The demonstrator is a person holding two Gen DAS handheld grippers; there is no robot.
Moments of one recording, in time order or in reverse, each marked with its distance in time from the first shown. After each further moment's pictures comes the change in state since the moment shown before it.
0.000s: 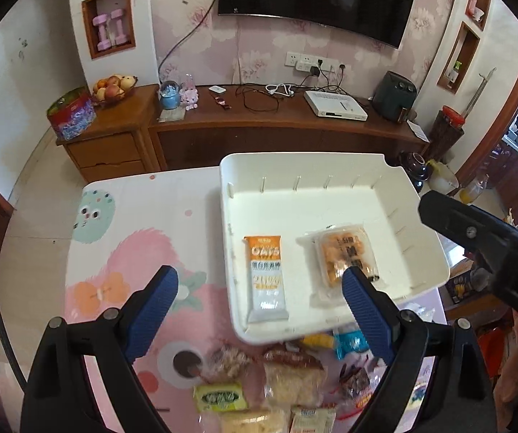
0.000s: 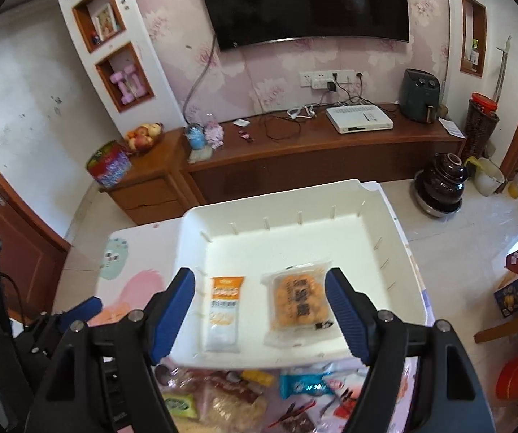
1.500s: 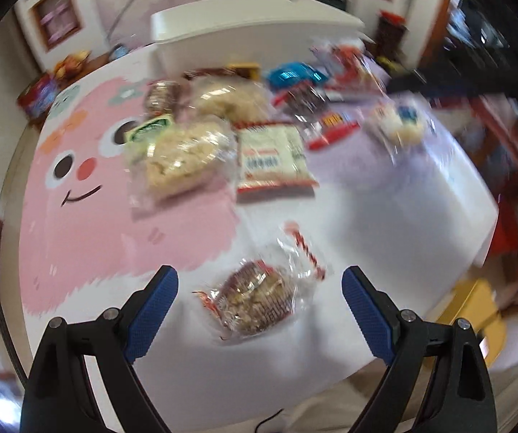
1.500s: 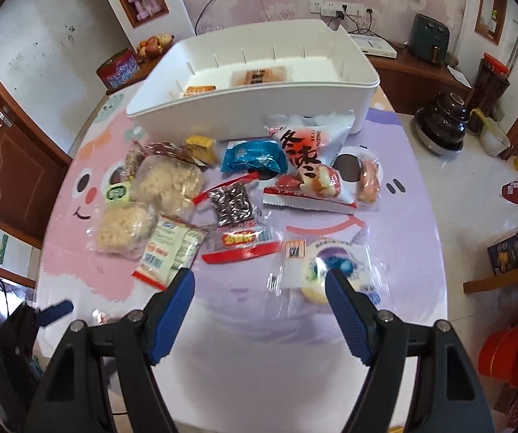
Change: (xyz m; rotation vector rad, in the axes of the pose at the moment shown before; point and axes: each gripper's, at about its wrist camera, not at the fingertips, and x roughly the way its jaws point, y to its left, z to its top) left arm -0.022 -0.045 -0.317 0.301 0.152 -0.051; right arm -0.018 -0.083 -0.223 -0.114 0.264 0.009
